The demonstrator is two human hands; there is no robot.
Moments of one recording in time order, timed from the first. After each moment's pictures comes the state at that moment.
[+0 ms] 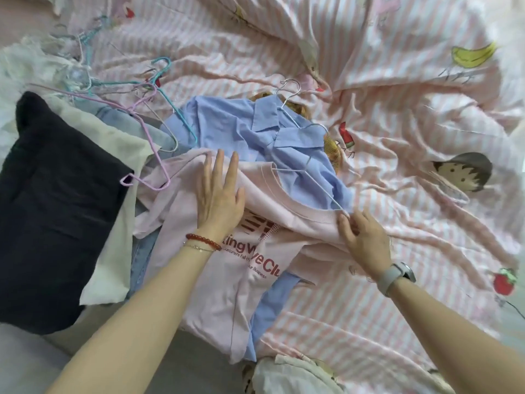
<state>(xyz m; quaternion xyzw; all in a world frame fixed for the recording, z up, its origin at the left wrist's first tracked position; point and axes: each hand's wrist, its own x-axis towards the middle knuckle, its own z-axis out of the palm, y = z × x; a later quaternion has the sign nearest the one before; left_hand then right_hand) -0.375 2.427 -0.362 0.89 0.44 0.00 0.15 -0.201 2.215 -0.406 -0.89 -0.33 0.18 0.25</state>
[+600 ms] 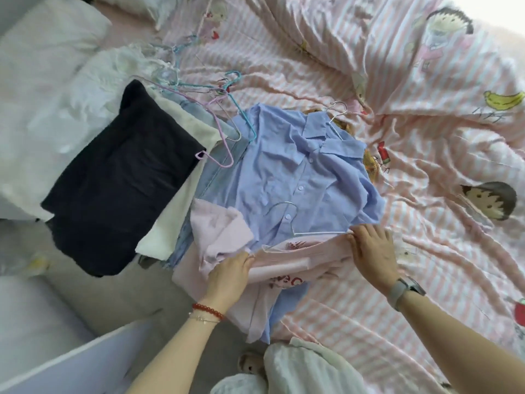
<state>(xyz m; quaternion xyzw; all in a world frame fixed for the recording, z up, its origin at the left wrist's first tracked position) -0.513 2.311 -0.323 0.80 0.51 -0.14 0.27 -0.245 2.195 -0.376 -0.82 -0.54 0.07 0.18</state>
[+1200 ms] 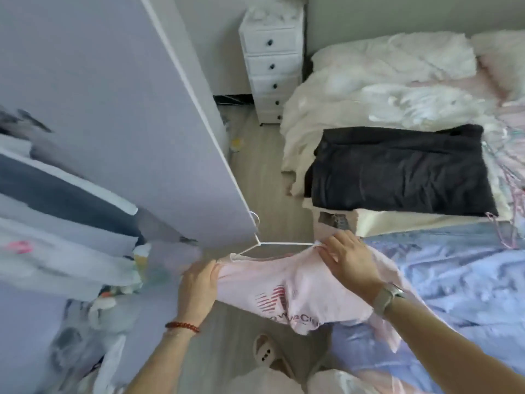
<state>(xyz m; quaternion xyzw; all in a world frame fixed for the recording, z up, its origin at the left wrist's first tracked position) -0.871 2.068 -0.251 0.42 0.88 0.19 0.08 -0.639 2.271 -0.257 -0.33 -0.91 0.17 0.20</state>
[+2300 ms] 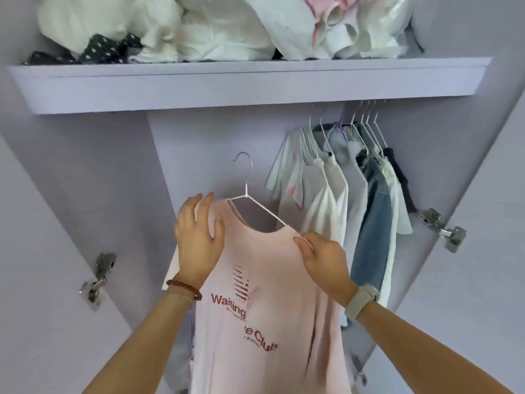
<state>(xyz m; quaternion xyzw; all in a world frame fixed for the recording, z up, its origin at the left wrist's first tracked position) -1.076 1.701 -0.051 -0.08 0.86 0.22 -0.45 -1.124 1.924 -0.066 0.23 -0.88 0.37 0.20</state>
